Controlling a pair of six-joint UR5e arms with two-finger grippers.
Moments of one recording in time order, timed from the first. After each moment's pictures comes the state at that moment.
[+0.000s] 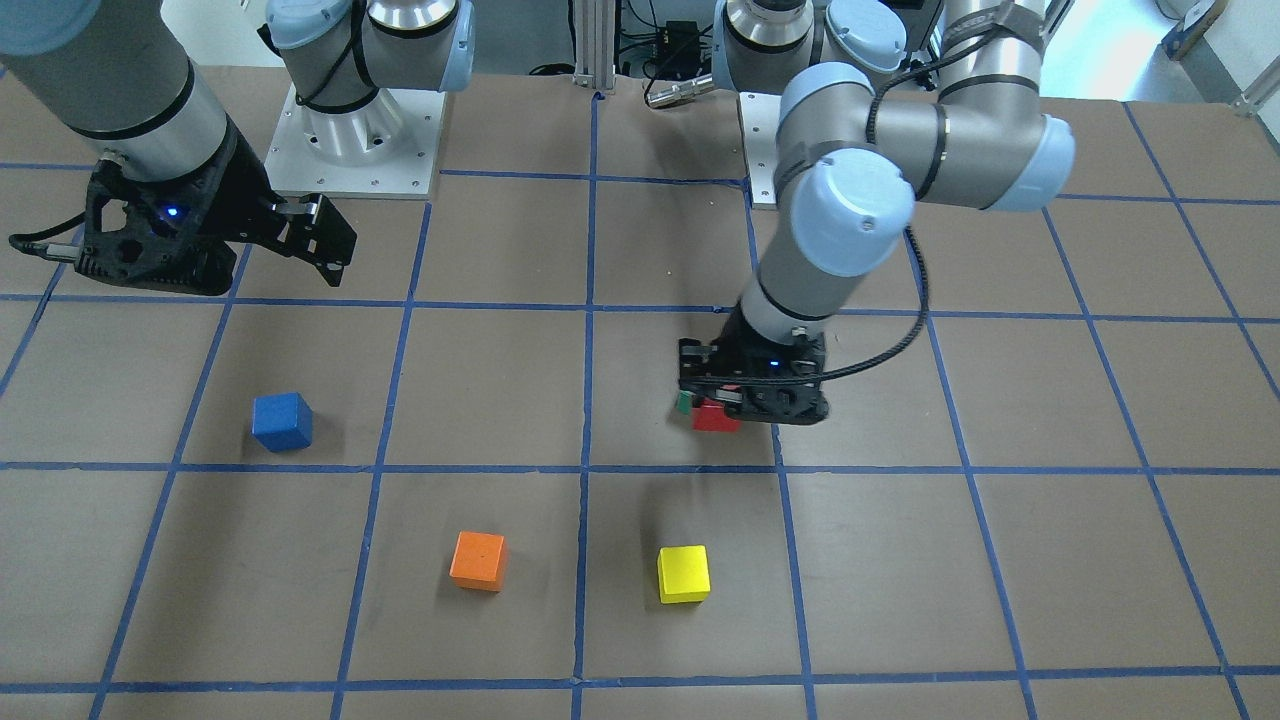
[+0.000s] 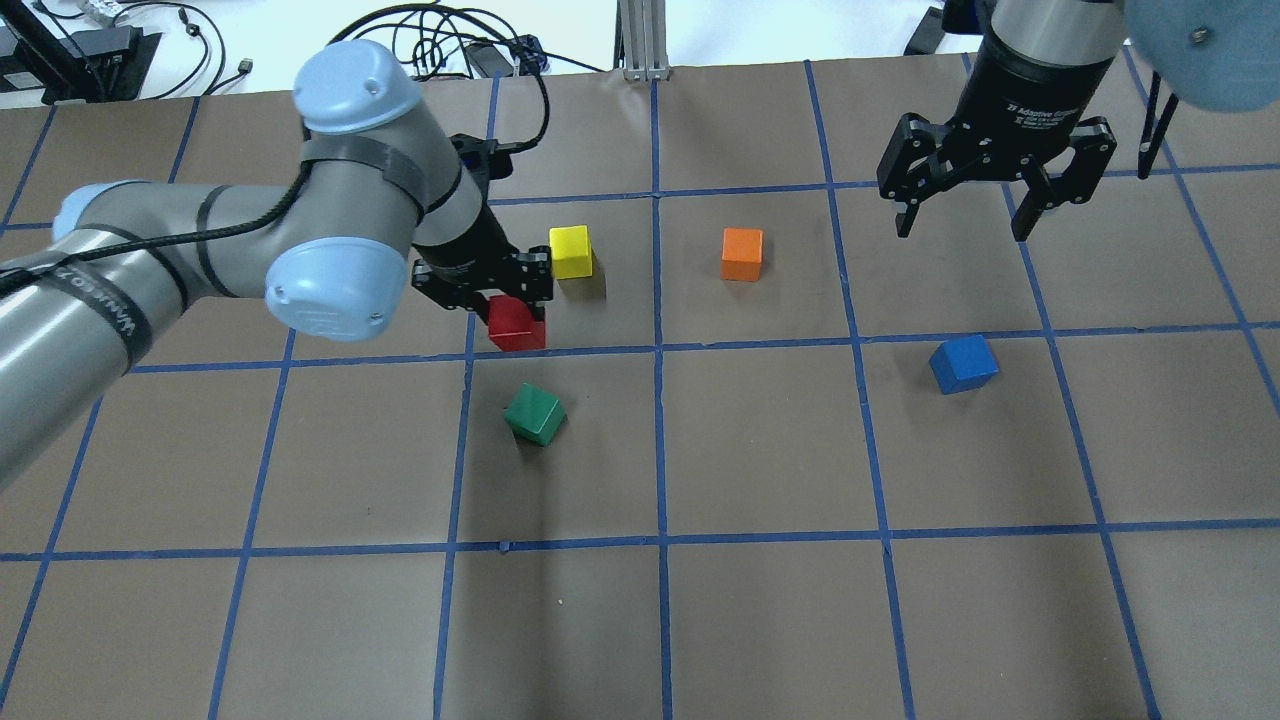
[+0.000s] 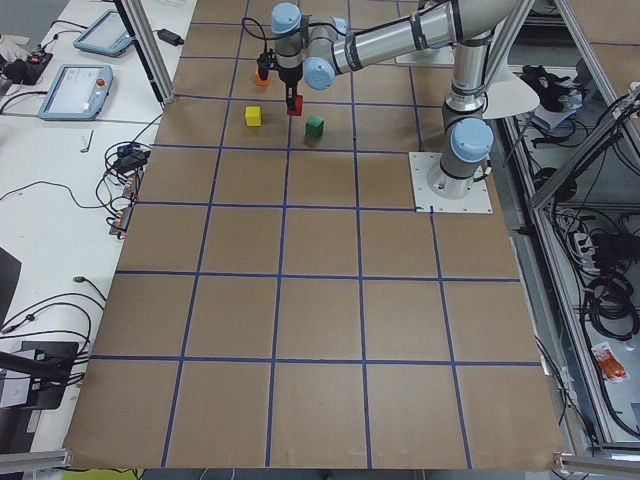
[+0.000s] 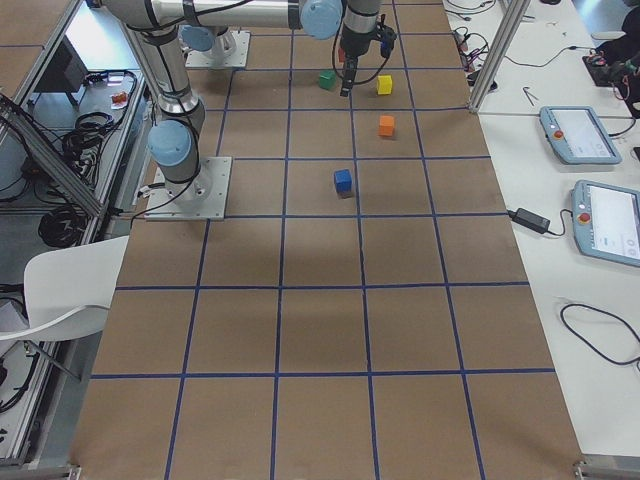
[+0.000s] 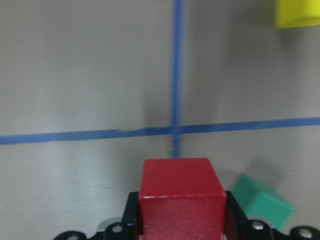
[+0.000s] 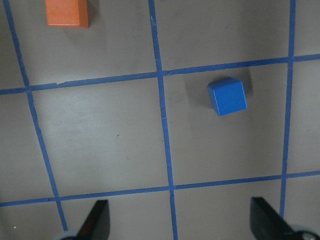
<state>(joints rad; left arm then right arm) -1.74 -1.82 -1.76 -1.11 1.44 -0.17 1.54 -1.49 1.49 -1.44 -1.56 0.06</state>
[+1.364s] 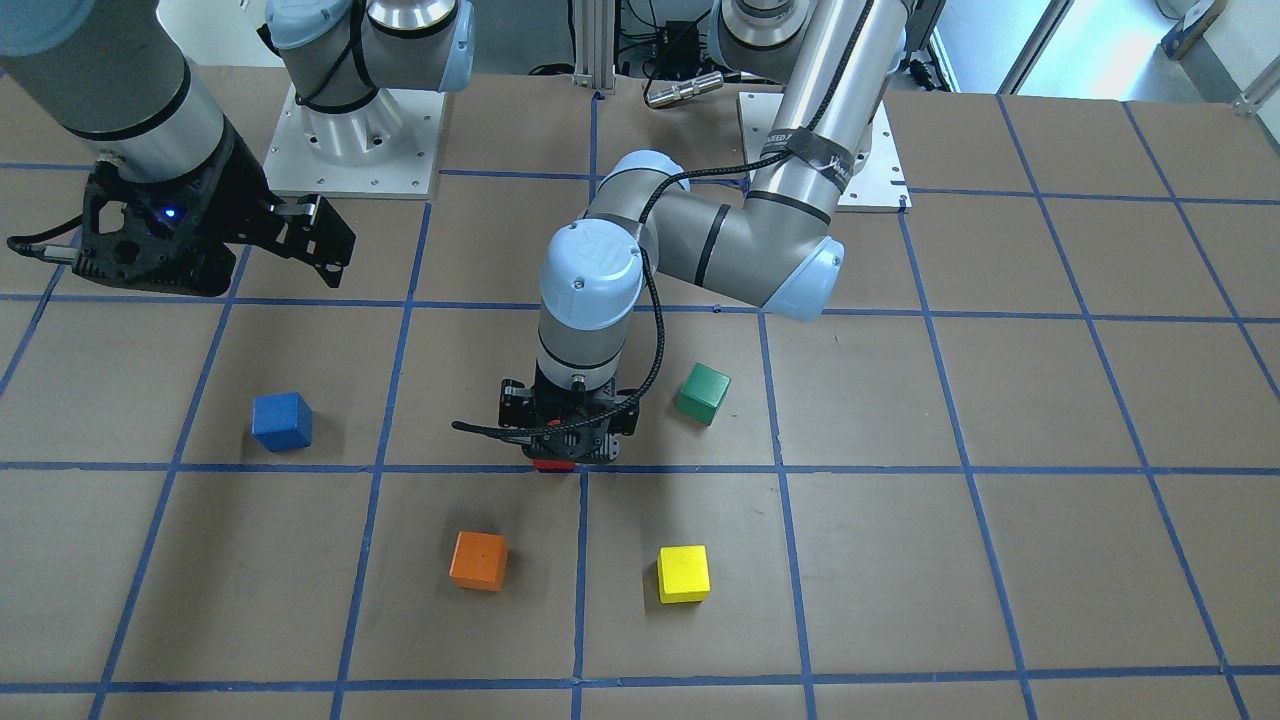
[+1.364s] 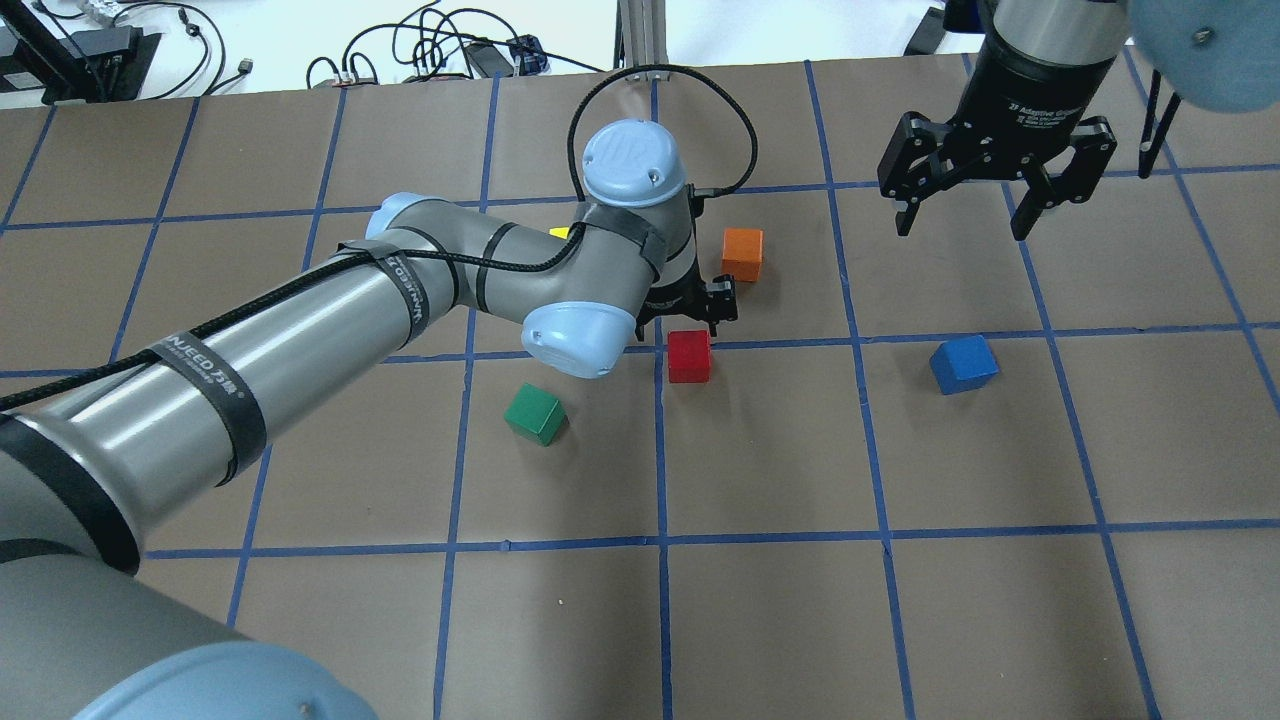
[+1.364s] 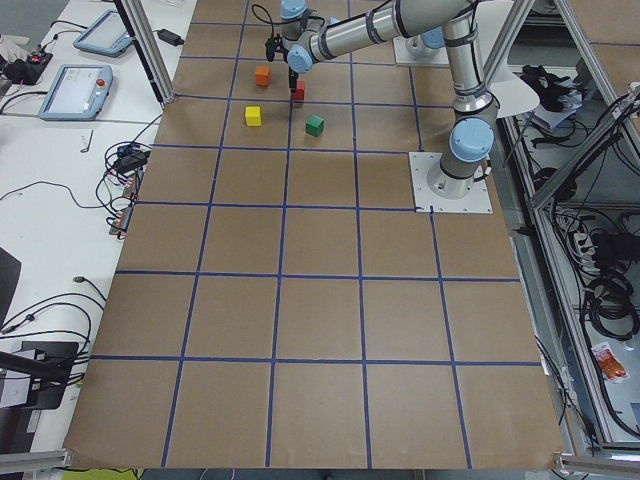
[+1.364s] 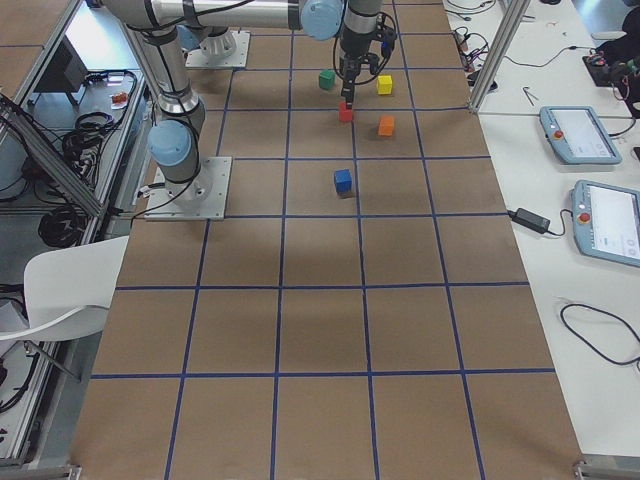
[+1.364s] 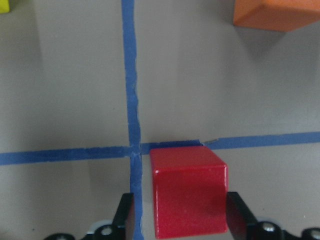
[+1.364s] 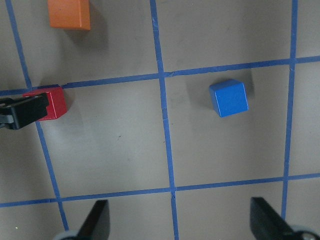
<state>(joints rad) -1.95 -2.06 -1.63 -0.92 1.47 -0.37 1.54 -1.49 1.49 -1.45 -1.56 0.06</state>
